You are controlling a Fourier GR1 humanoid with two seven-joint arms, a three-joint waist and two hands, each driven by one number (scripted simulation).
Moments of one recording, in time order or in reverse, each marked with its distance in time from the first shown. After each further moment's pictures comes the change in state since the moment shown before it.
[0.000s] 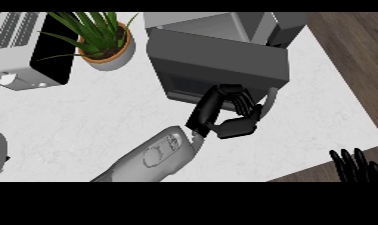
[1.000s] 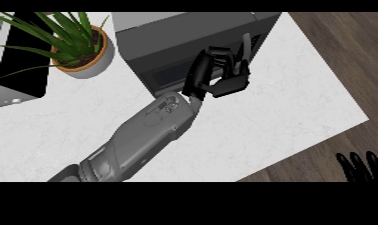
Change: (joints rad) left arm -0.201 -0.001 0.124 0.216 0.257 0.014 -0.173; right arm 0.024 -0.080 0.020 -0.161 -0.111 0.056 0.084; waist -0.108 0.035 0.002
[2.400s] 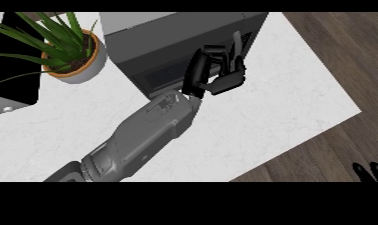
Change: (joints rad) left arm -0.028 -0.001 -0.033 0.072 0.132 0.024 -0.154; right arm 0.043 -0.089 -0.021 -0.138 -0.142 0.057 0.069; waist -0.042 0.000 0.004
